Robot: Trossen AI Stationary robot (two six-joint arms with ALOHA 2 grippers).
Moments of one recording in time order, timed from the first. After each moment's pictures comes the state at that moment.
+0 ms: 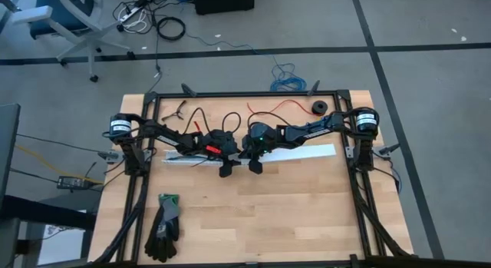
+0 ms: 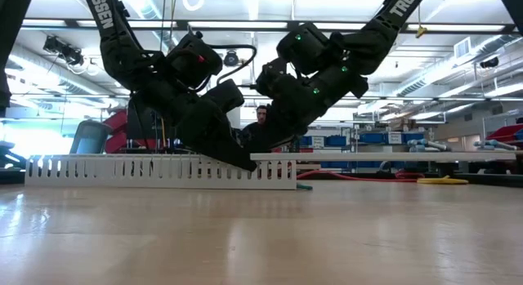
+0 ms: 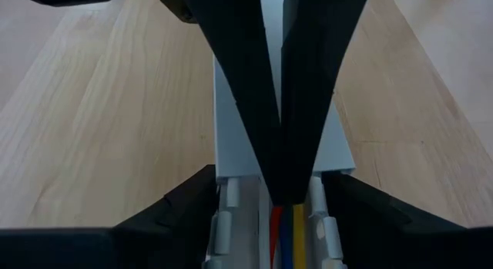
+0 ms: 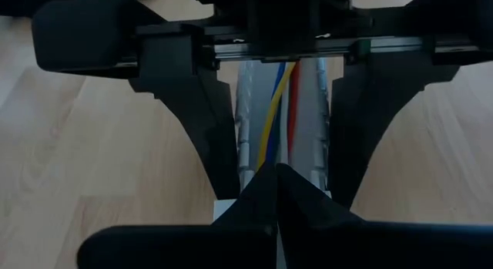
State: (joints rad) left arm 0.17 1.77 0.67 0.50 0.18 0.05; right arm -0.14 1.91 1.03 0.21 -0.26 0.01
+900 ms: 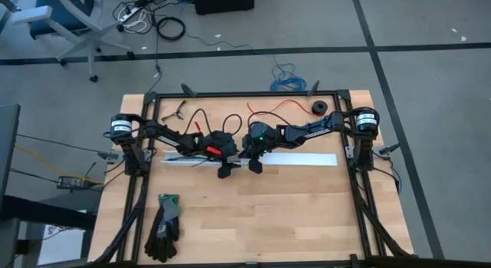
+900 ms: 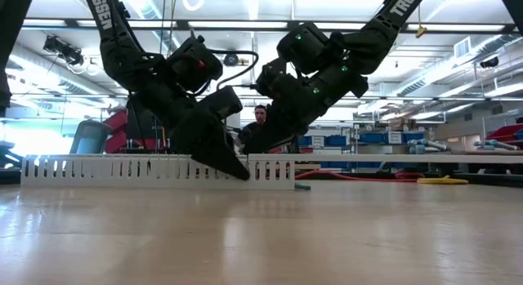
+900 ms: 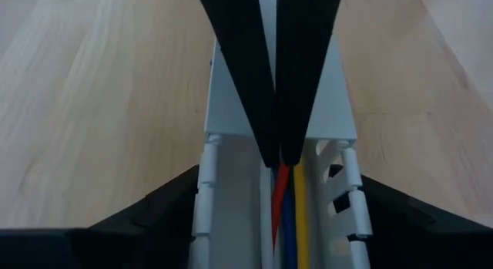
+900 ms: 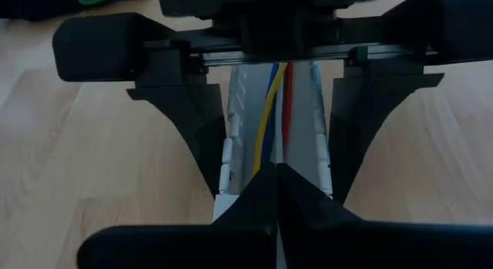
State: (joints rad) left arm 0.17 1.78 0.67 0.45 0.17 0.07; right arm -0.14 1.90 1.03 0.21 -0.26 0.03
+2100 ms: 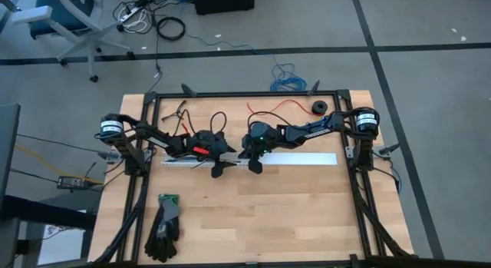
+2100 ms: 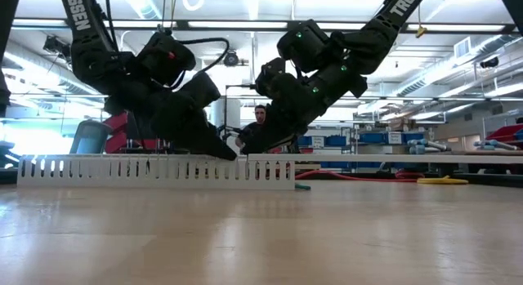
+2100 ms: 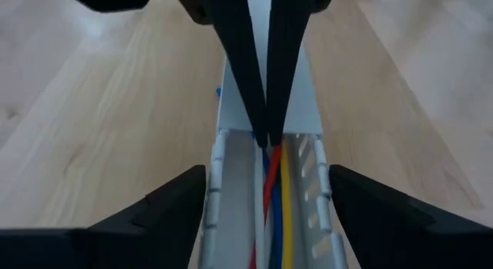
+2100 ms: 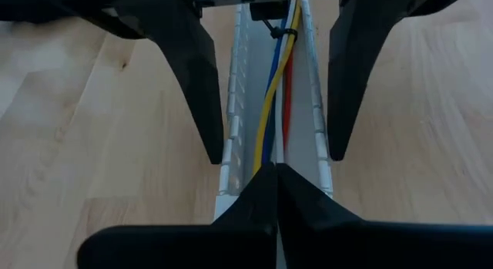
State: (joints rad) left arm 0.18 1.68 0.49 0.69 0.20 0.02; right arm -0.14 1.90 1.03 0.24 -0.27 0.05
